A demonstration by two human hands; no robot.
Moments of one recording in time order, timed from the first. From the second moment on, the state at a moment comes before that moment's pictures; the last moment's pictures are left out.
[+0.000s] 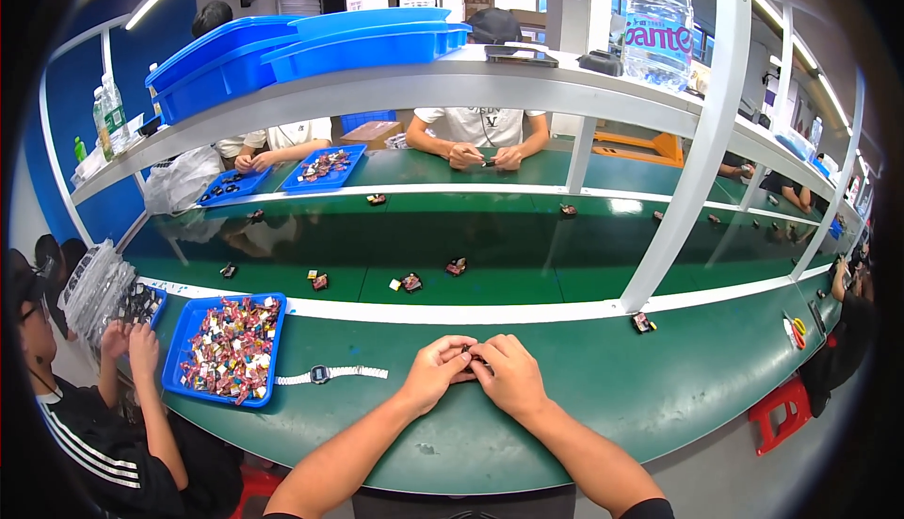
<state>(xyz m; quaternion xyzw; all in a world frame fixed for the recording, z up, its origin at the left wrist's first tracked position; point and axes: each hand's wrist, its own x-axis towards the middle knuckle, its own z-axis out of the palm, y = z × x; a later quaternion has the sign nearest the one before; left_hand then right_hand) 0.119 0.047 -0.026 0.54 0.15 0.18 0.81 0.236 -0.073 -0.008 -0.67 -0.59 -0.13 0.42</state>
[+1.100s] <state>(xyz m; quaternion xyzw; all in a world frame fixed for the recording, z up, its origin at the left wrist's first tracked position) 0.127 0.064 -0.049 0.67 0.16 0.22 0.70 0.422 -0.036 -0.042 -0.79 -0.20 0.03 0.58</state>
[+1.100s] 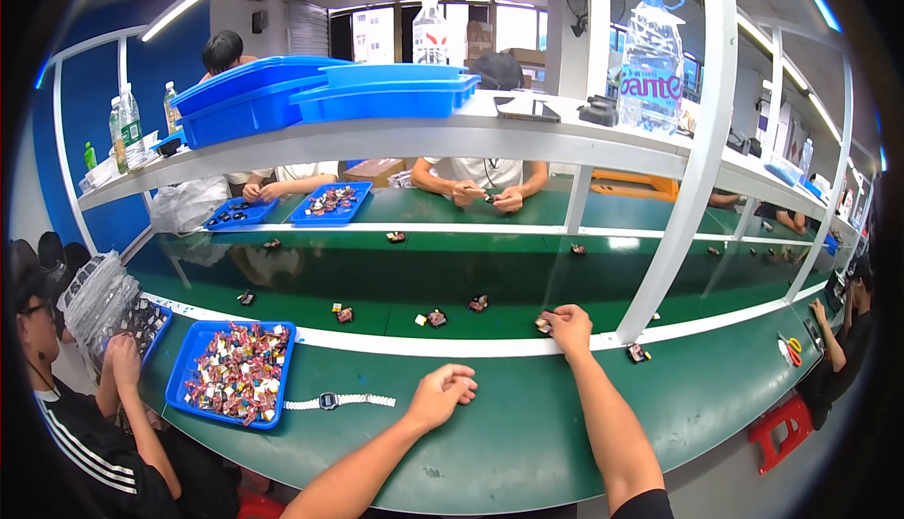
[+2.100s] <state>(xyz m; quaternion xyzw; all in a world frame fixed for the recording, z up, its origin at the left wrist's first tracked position) 0.108 0.086 -0.027 0.51 0.15 0.07 0.85 0.271 -0.060 0.014 -0.58 -0.65 0.25 0.43</state>
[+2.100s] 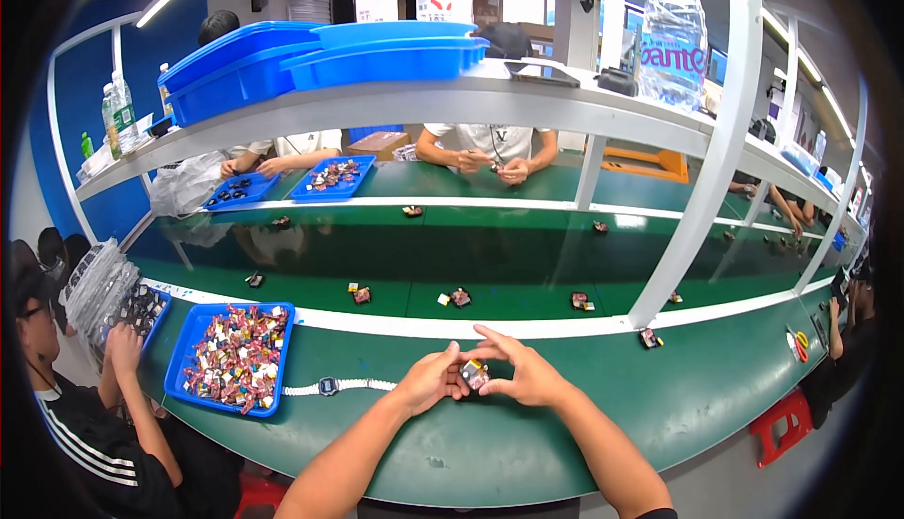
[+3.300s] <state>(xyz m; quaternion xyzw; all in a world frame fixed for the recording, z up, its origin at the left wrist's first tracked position) 0.109 0.063 -0.006 0.53 0.17 0.11 0.82 0.258 -0.066 -0.004 -0.66 -0.52 0.10 0.53</state>
